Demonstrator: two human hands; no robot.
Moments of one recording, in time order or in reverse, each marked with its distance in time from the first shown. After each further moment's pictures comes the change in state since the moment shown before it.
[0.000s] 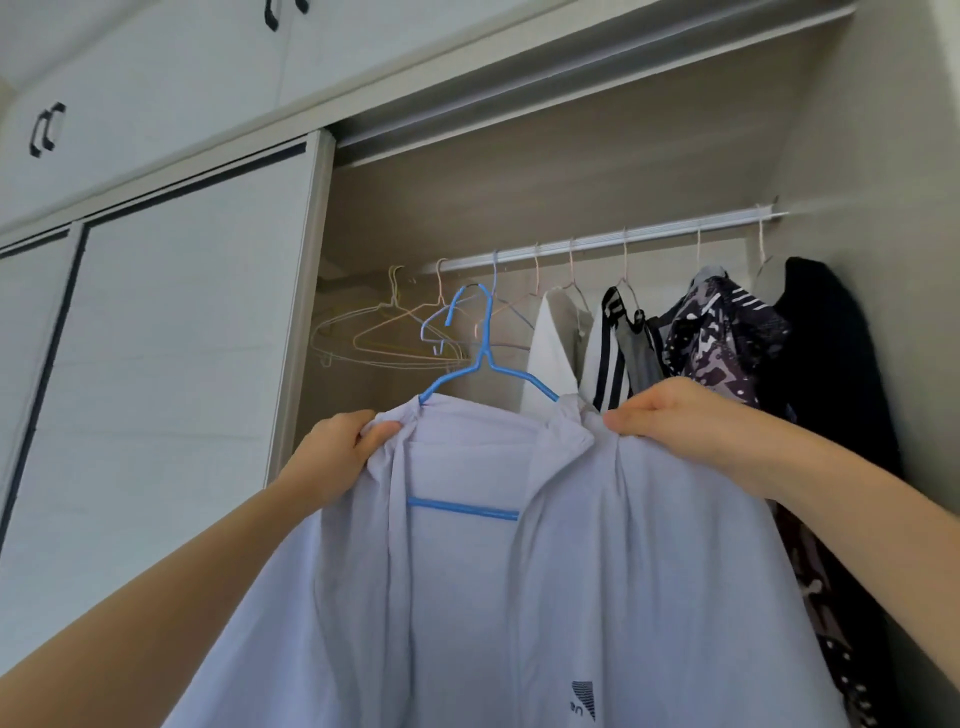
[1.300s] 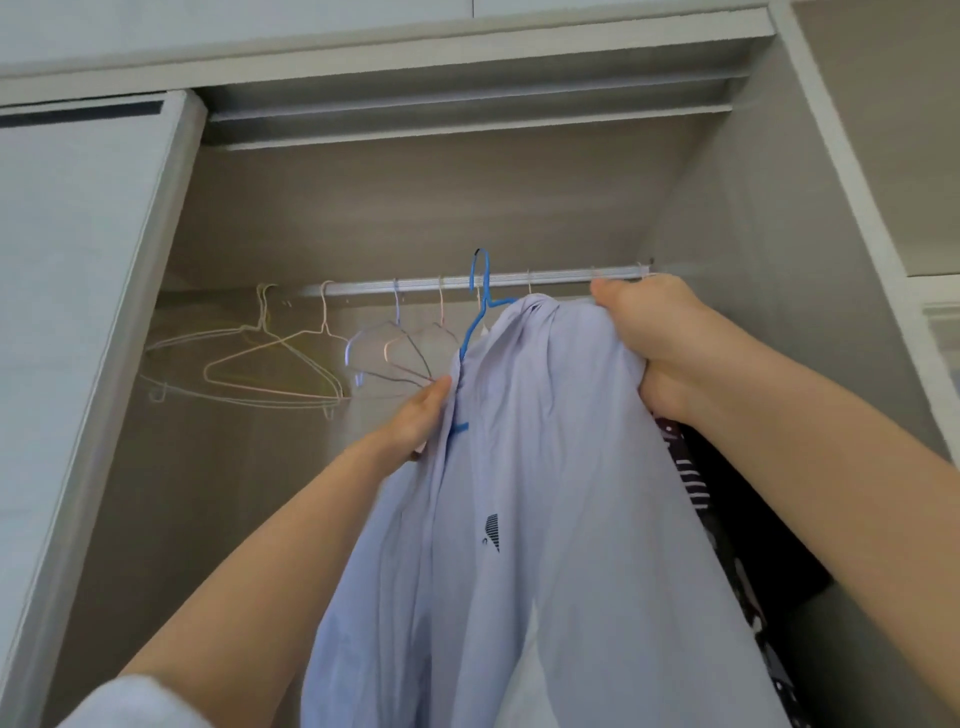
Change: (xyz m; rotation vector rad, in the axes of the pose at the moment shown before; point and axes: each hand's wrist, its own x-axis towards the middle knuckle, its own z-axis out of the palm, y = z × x) left_hand 0.146 0.100 0.119 -0.795 -0.433 -0.039; right_hand 0.036 -0.083 -0.006 0.461 0.659 0.006
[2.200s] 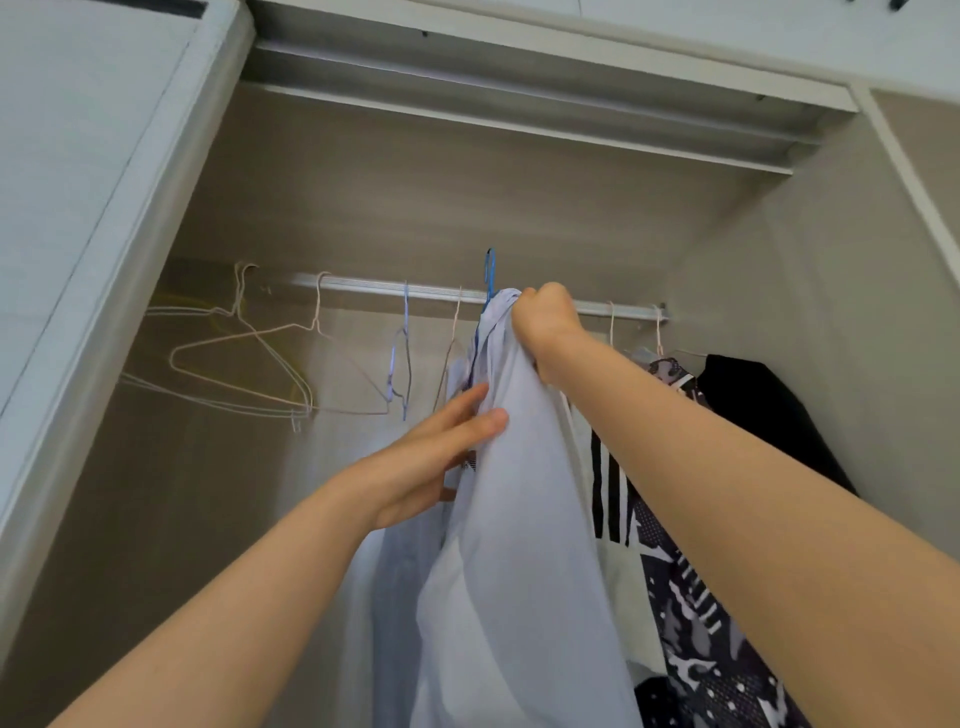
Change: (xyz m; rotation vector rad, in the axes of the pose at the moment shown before) left_hand -0.006 -0.032 -0.048 -0.419 -0.466 0.228; right_hand 0.101 0.025 0.169 -0.456 0.157 -0.140
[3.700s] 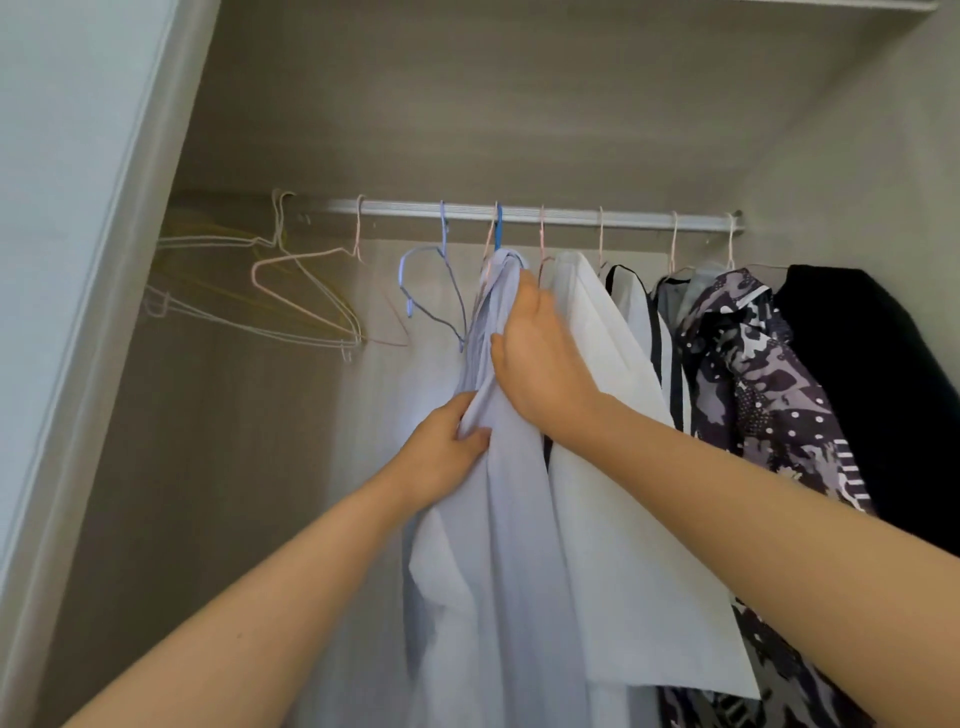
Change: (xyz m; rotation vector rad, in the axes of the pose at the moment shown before) left_hand -0.020 -0.068 -0.004 0.618 0.367 0.074; right_hand -0.041 0.099 0.050 -0.550 -0.053 -0.564
